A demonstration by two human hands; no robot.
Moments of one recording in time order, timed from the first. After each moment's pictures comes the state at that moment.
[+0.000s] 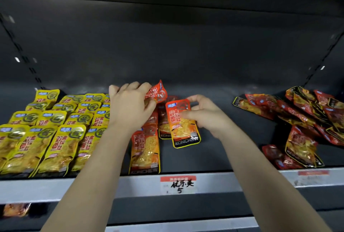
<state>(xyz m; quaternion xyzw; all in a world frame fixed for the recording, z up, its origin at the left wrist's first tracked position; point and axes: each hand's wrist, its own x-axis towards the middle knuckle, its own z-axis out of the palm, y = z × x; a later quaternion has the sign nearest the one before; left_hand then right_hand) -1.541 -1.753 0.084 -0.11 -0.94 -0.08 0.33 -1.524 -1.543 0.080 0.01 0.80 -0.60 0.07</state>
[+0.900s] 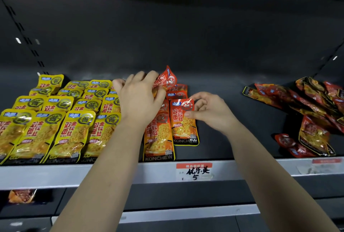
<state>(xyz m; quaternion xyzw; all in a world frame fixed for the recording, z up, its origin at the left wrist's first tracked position) -1.532 -1.758 0.065 -0.08 -0.91 -0.17 0.37 -1.517 -1.556 0.057 -0.05 0.89 -0.45 -0.02</state>
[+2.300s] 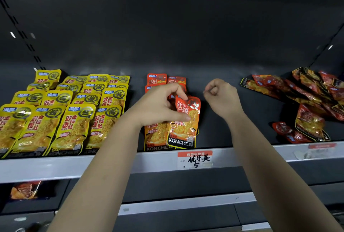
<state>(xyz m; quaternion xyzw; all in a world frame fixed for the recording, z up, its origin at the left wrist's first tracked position) -1.508 -1.753 0.072 -0.30 -0.82 -0.49 -0.07 -1.528 -1.536 0.045 0.06 0.92 -0.34 -0.20</state>
